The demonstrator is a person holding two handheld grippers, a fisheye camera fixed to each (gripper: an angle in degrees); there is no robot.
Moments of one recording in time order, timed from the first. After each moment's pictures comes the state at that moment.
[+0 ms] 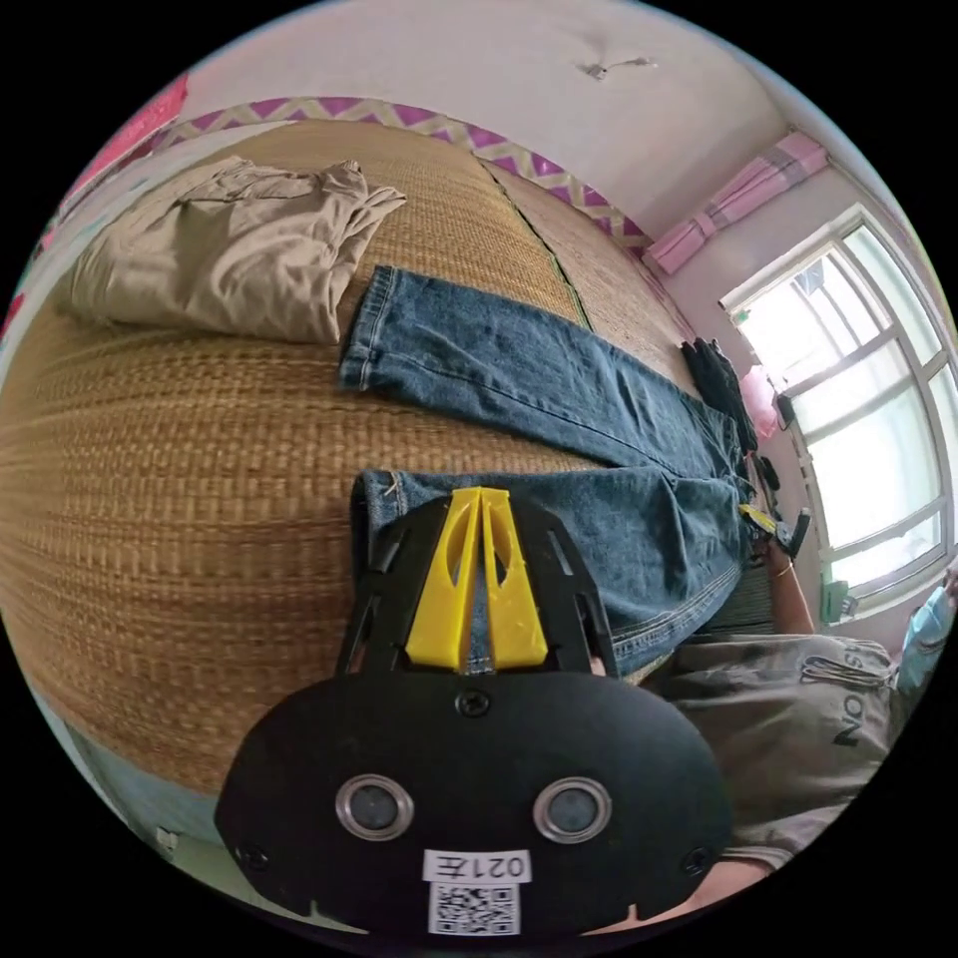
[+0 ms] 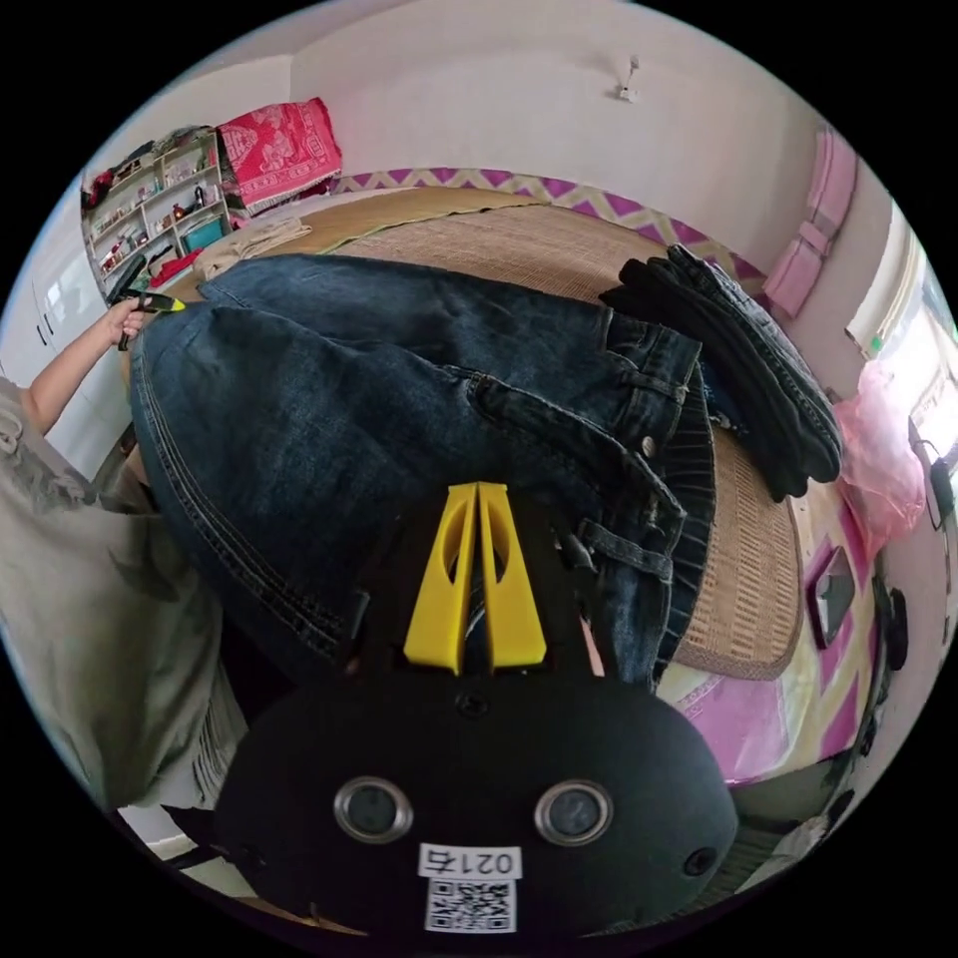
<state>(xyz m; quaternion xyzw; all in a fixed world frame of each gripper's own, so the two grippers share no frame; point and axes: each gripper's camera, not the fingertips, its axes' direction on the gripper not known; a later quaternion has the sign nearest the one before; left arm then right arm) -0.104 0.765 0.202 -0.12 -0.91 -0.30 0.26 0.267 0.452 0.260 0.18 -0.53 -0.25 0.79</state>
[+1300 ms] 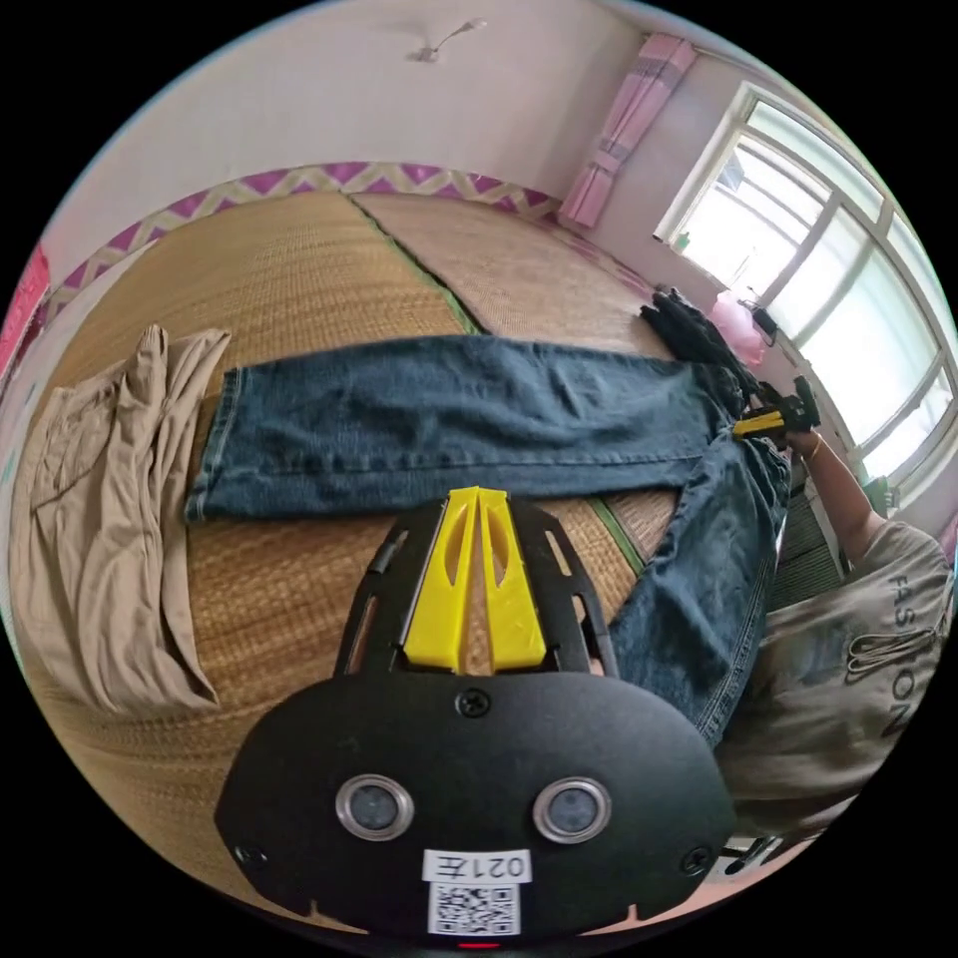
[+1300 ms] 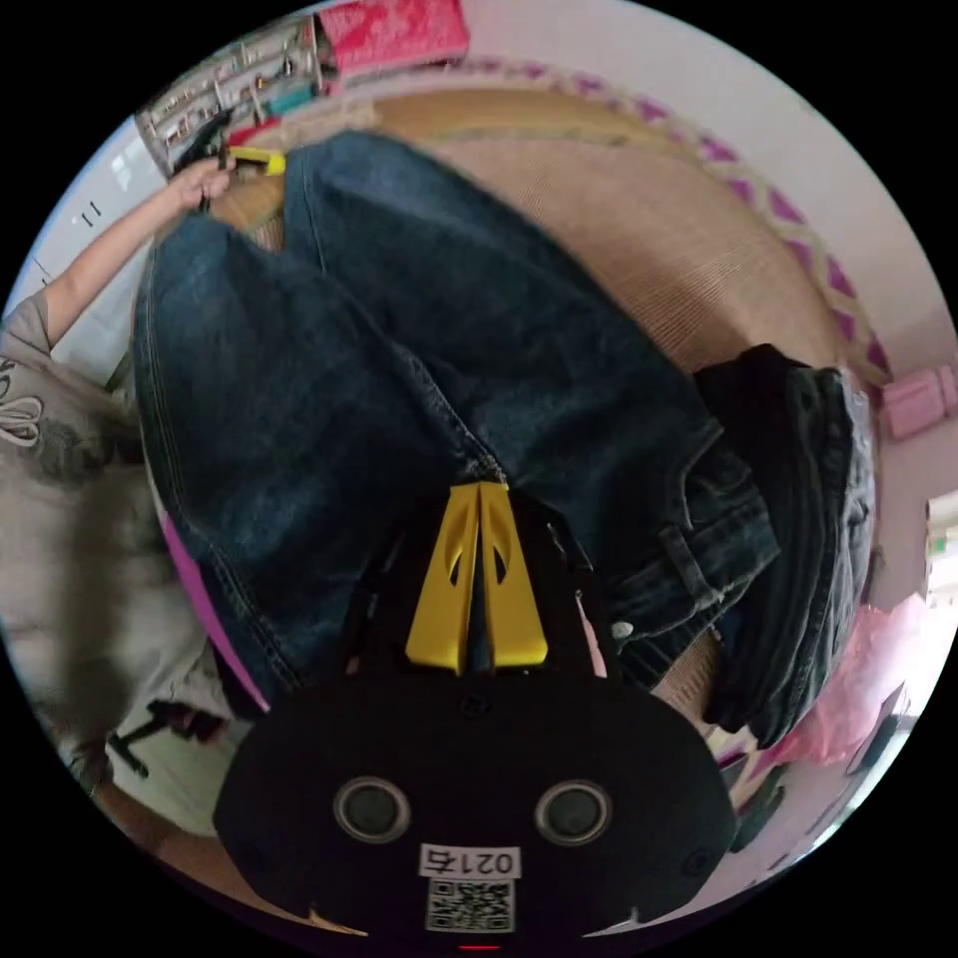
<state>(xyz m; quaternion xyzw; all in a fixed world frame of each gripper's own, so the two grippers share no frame) -0.397 0.678 0.141 -0.29 -0.88 -0.24 0.30 0.151 0.309 0.066 0.16 -0.51 -0.44 0.72</state>
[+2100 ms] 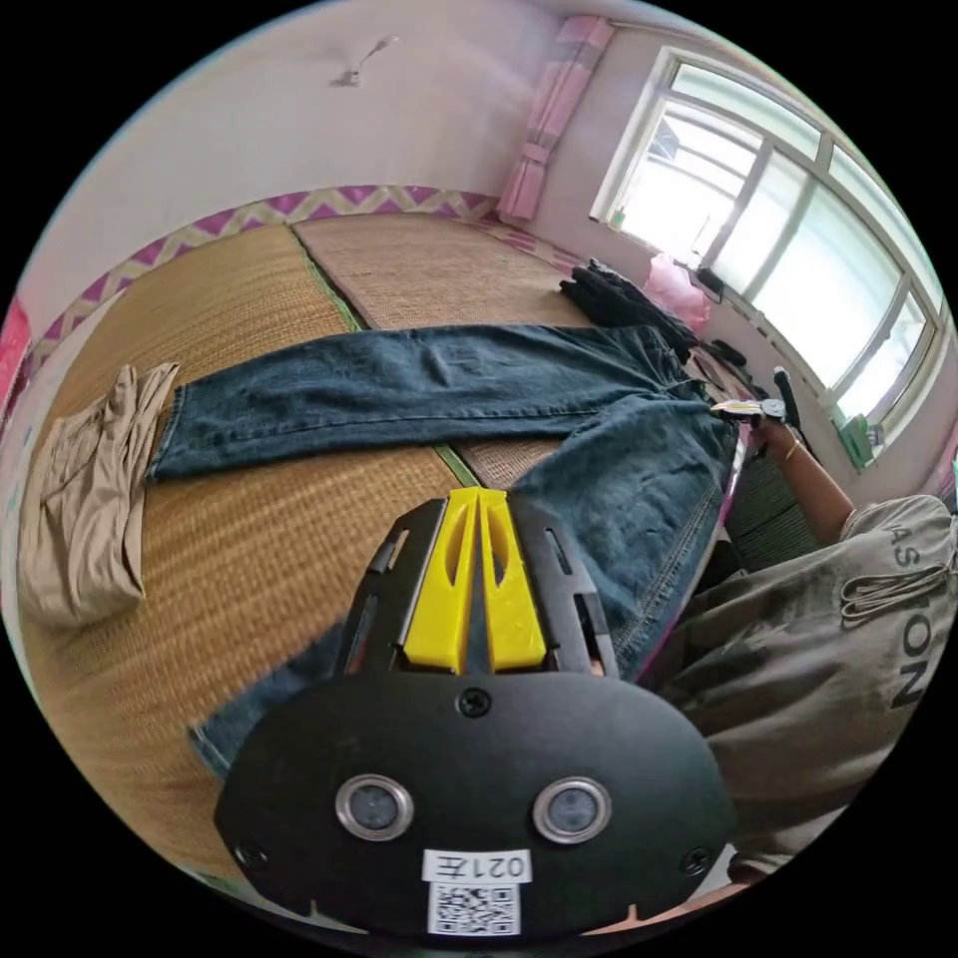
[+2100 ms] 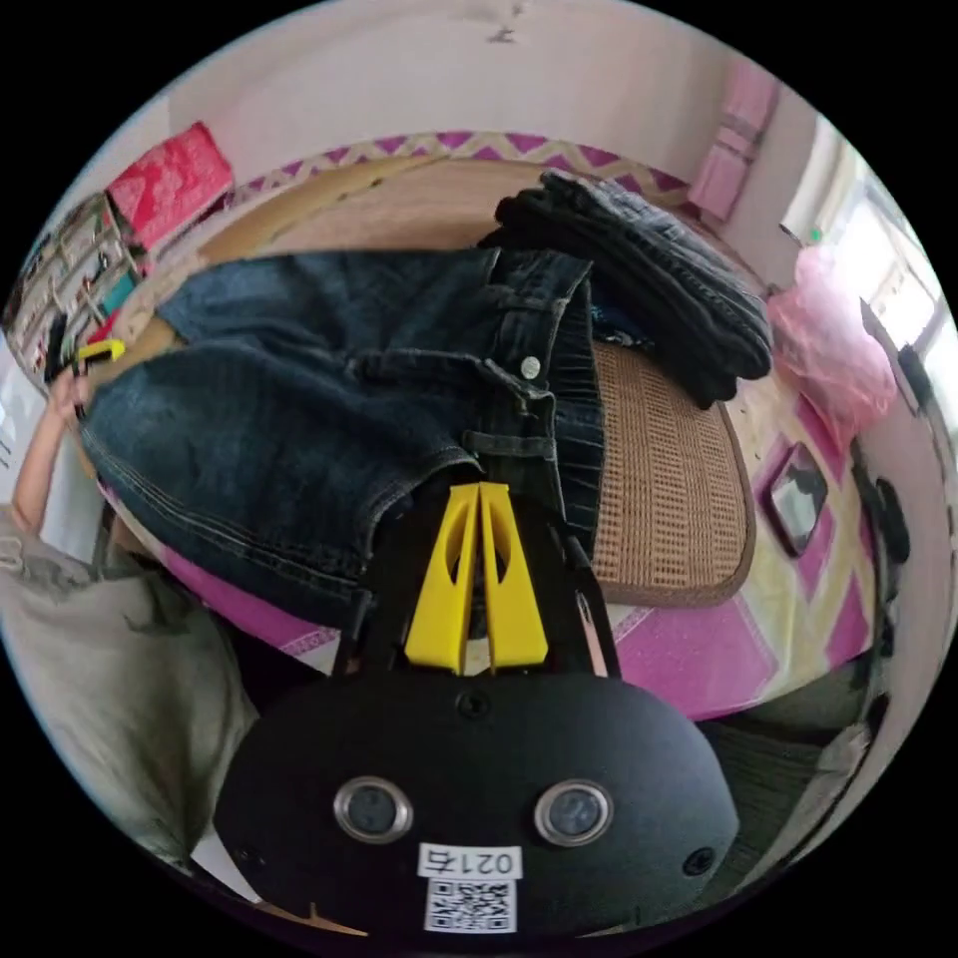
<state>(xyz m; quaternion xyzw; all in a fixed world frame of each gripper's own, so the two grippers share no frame) -0.352 0.774 0.372 -0.33 -0.86 -0.21 0.33 0.434 0.551 0.285 0.10 -0.55 -0.13 0.82</state>
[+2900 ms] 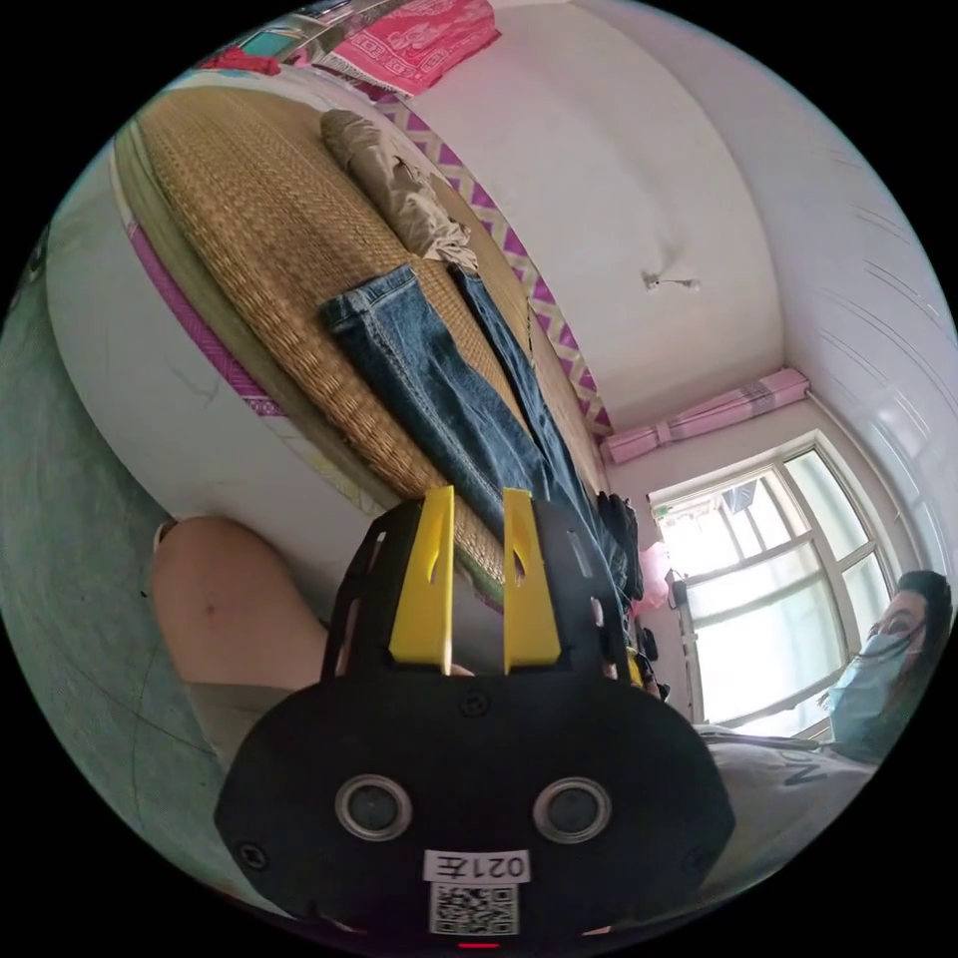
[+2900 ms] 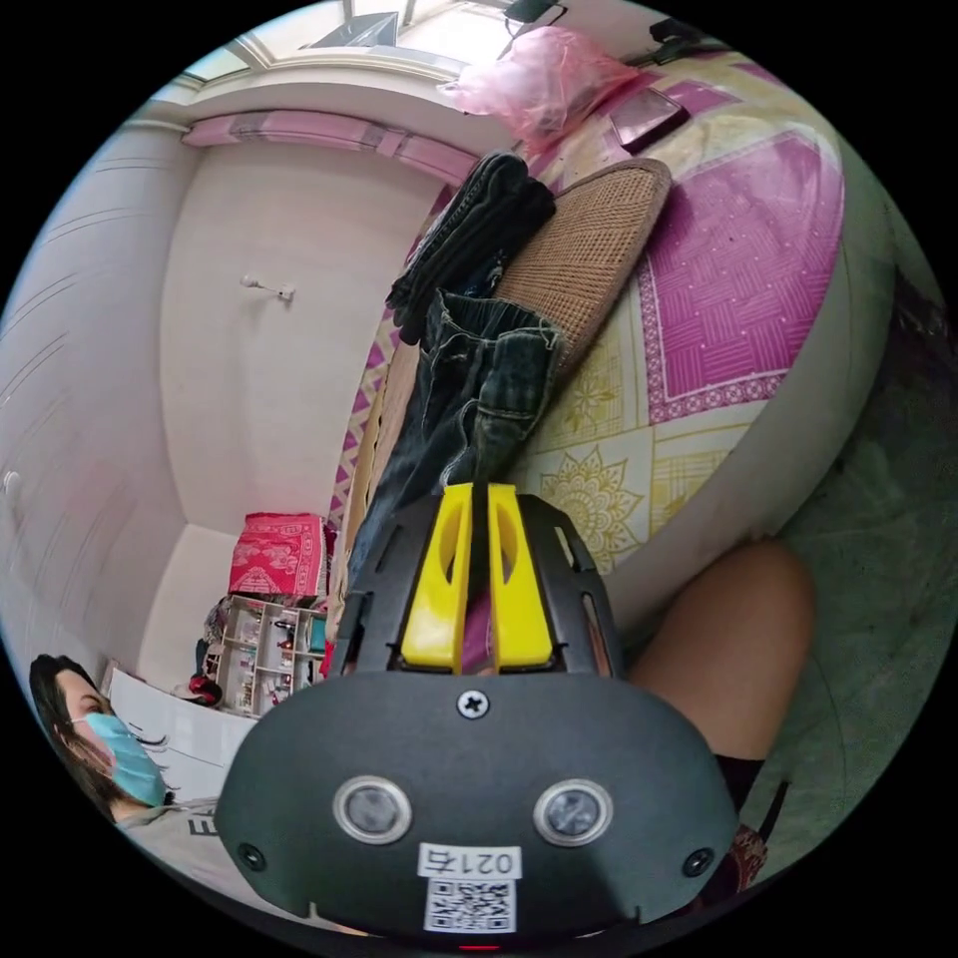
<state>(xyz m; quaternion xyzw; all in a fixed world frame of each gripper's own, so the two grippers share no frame) 0.080 1.048 0.510 0.20 -0.91 -0.15 0.34 0.538 0.865 0.593 -0.07 -0.77 0.29 0.56</state>
